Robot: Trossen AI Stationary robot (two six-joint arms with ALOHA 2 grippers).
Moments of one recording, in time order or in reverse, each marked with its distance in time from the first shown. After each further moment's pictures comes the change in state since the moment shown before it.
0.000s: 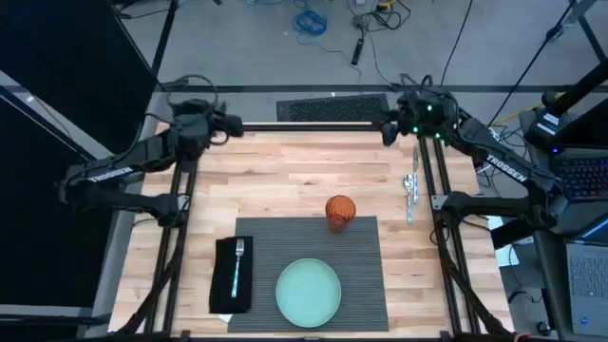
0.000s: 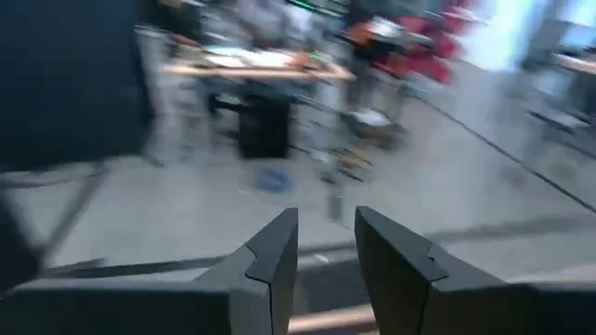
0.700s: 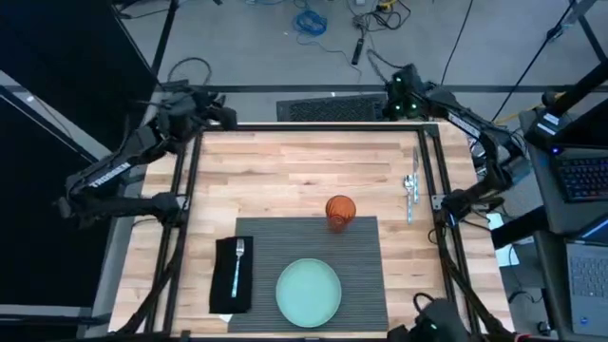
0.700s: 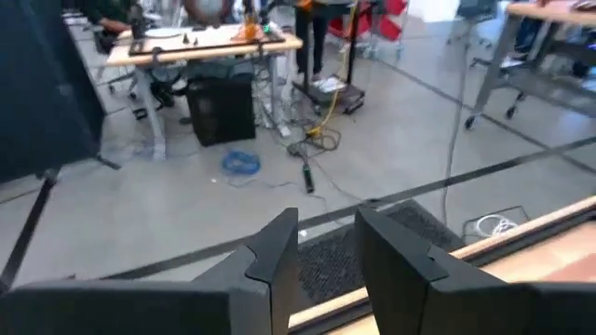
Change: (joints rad) left arm 0.303 -0.037 -0.005 0.001 0.557 0.250; right arm -0.249 0.519 0.232 -0.358 -0.109 0.096
